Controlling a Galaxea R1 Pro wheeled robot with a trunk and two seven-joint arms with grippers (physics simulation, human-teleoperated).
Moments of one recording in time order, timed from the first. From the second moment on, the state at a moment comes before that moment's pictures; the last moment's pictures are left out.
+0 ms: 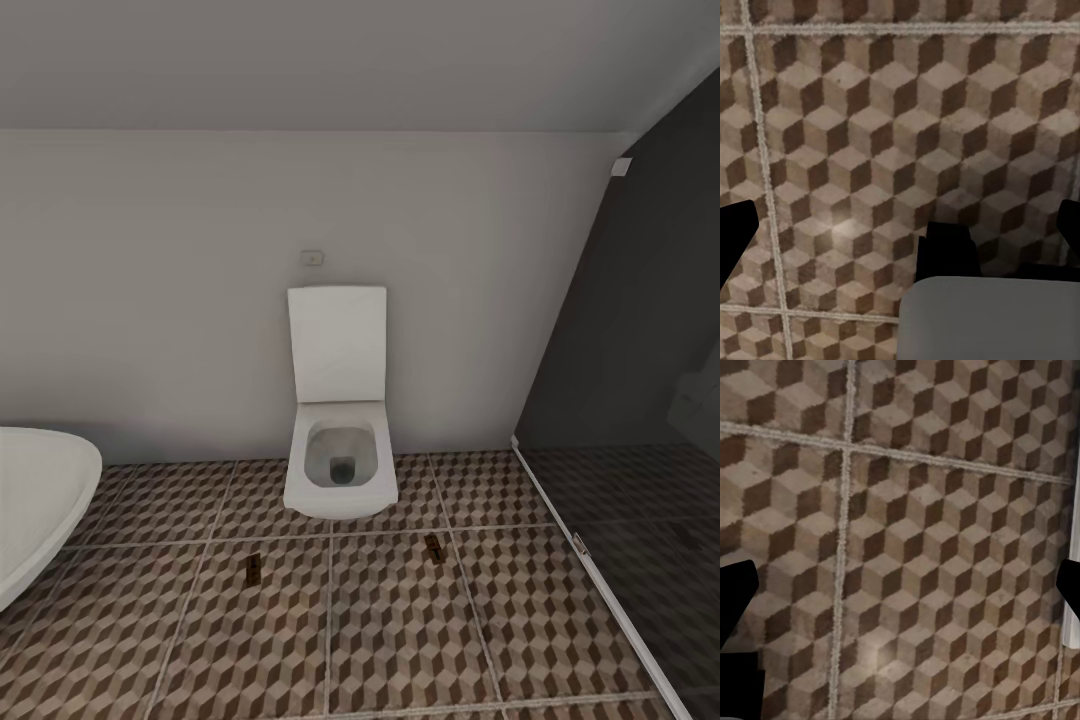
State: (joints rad) left arm -0.47 0.09 -0.29 0.05 0.33 0.07 0.00; right arm -0.38 -0.09 0.58 0.03 -0.36 -0.23 -0.23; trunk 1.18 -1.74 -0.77
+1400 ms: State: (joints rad) left arm -0.47 0.09 -0.29 0.05 0.33 0.07 0.00; right arm -0.38 -0.09 0.58 0.03 -0.36 -0.23 -0.24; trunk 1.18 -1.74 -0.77
